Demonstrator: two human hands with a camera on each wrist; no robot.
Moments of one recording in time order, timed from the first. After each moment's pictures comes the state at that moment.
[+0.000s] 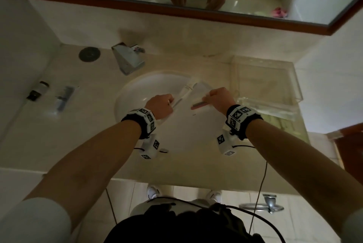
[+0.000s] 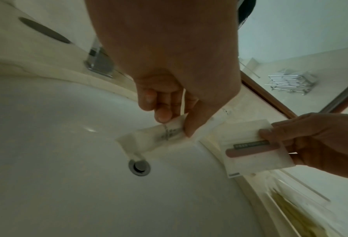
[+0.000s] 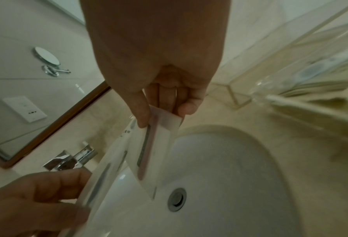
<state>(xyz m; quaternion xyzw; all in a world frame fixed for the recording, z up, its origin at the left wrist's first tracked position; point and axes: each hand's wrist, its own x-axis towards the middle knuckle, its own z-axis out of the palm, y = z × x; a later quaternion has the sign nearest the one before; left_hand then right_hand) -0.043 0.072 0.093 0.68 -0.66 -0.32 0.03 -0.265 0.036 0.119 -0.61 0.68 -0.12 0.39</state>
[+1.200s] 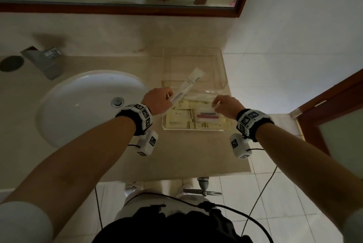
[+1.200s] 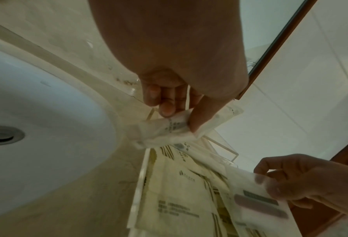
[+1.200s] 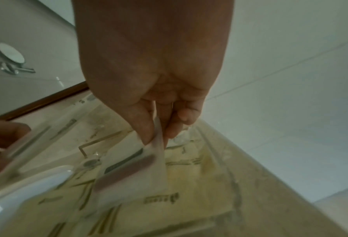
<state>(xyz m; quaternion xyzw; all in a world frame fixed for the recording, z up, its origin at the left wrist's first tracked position) -0.301 0.065 0.112 0.61 -0.75 -0.27 0.07 -0.564 0.081 0.112 -0.63 0.70 -0.02 0.33</state>
